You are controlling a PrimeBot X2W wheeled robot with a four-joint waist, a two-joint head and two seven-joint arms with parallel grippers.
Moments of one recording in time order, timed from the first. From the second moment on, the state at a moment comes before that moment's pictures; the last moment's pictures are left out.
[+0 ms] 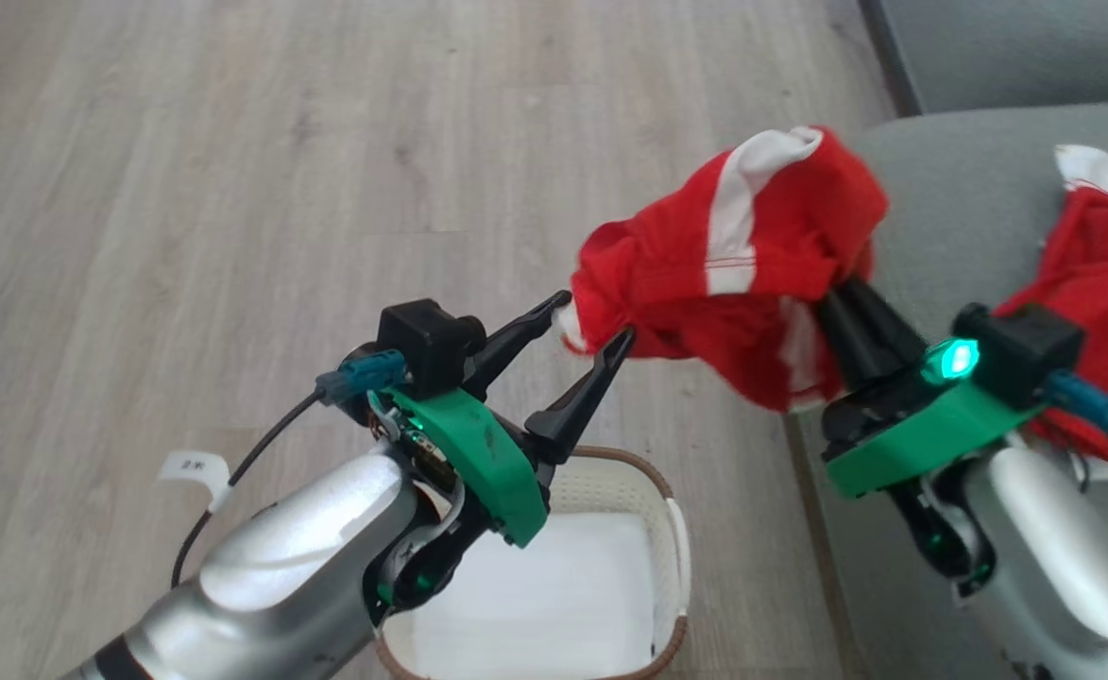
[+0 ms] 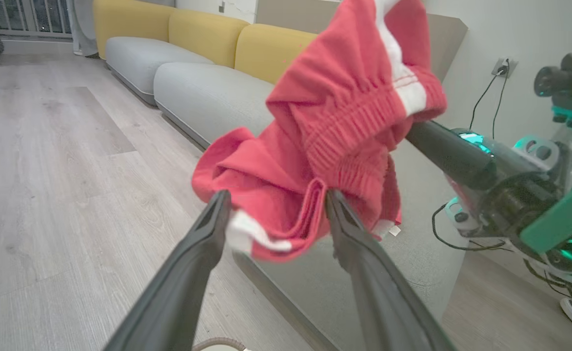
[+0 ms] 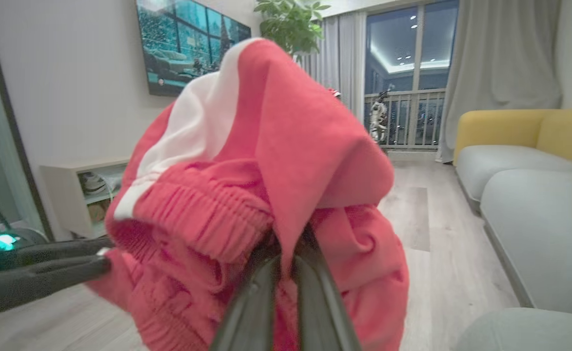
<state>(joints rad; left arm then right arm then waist) -0.63 0.34 -1.05 0.15 -0.90 0.08 -0.14 -0.34 -0.33 0.41 0.13 0.51 0.13 -0.25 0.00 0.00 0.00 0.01</state>
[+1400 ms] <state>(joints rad) -0.60 0.35 -1.06 0.23 -0.74 0.06 -0.25 -0.19 -0.30 0.13 -0.10 0.47 0.13 -0.25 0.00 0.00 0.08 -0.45</state>
